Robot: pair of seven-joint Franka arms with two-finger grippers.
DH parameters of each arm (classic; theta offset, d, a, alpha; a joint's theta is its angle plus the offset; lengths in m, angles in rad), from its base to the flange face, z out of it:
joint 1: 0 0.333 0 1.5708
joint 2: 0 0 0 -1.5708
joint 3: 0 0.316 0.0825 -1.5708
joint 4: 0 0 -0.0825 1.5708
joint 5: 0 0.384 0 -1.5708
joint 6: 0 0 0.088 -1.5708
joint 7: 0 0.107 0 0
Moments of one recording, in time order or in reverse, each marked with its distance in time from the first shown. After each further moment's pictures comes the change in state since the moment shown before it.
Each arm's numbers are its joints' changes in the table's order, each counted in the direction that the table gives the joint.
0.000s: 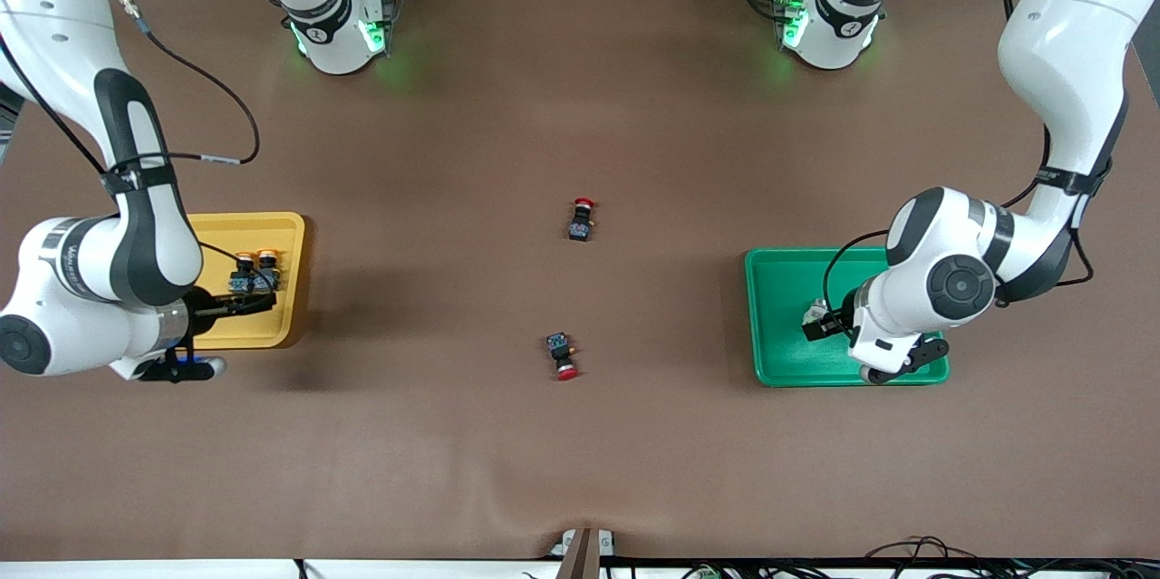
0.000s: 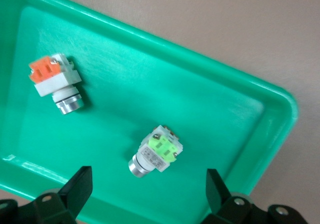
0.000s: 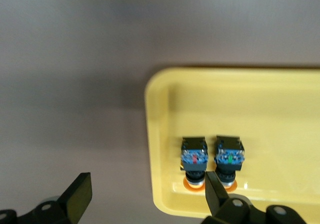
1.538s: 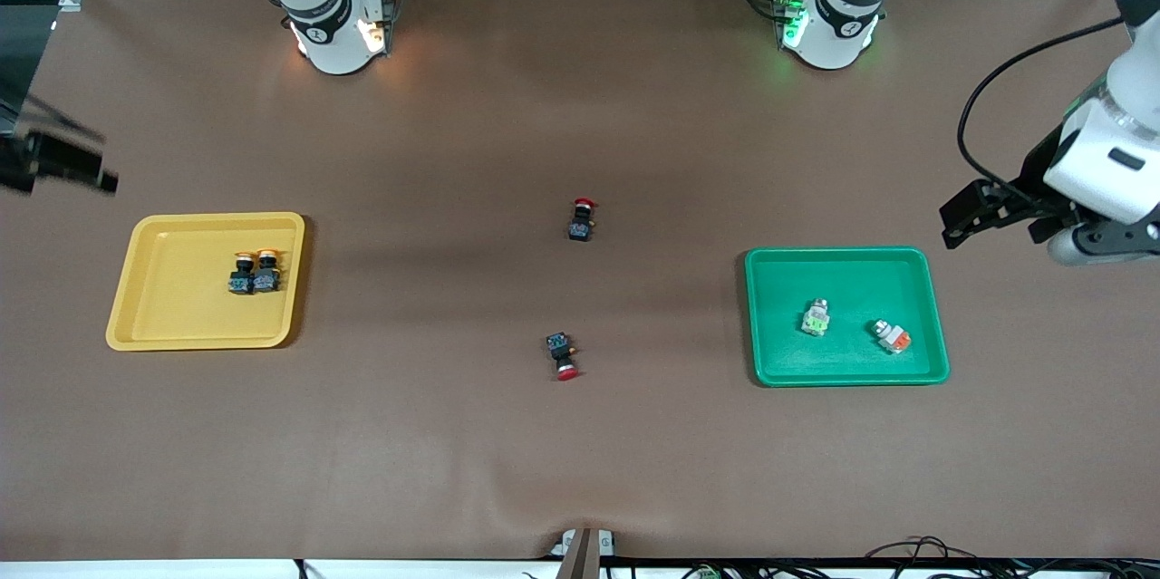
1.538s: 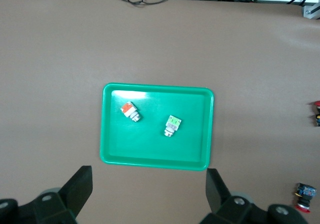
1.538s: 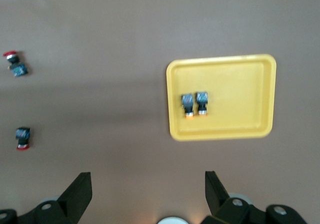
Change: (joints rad) left arm 0.138 0.446 -0.130 -0.299 -0.222 0.421 0.511; right arm 0.056 0.420 0.006 -0.314 0.006 0.484 0.154
